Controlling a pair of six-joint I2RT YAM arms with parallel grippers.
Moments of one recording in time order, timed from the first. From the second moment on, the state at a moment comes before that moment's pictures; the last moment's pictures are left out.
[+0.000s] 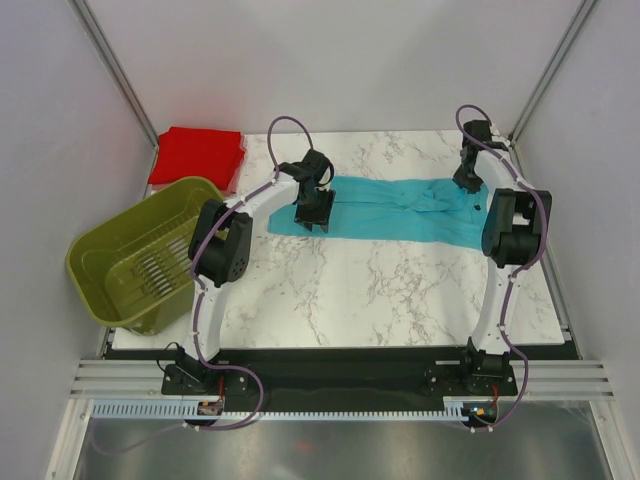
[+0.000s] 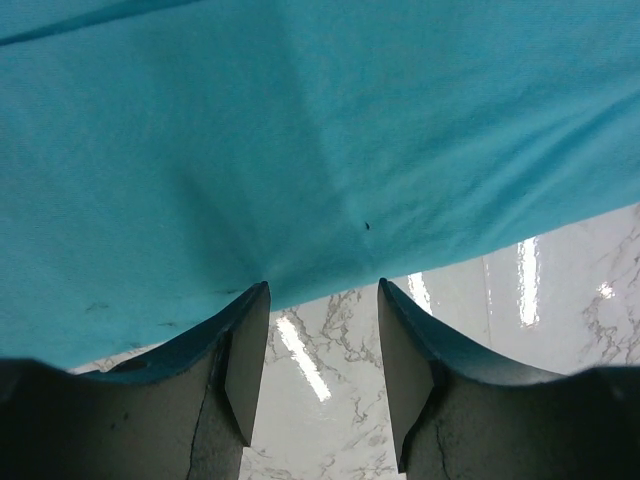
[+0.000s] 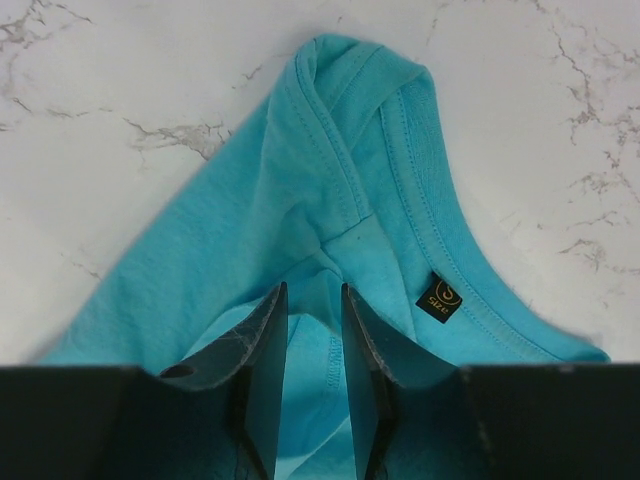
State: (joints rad) left arm -0.53 2.22 1.80 -0.79 0.09 -0.27; right arm -0.08 2.24 1.87 -0.67 0.35 0.58
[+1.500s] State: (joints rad) left arm -0.52 2.24 1.80 -0.78 0.04 -0.30; right arm -0.02 2.29 1.99 -0.56 0.27 0.41
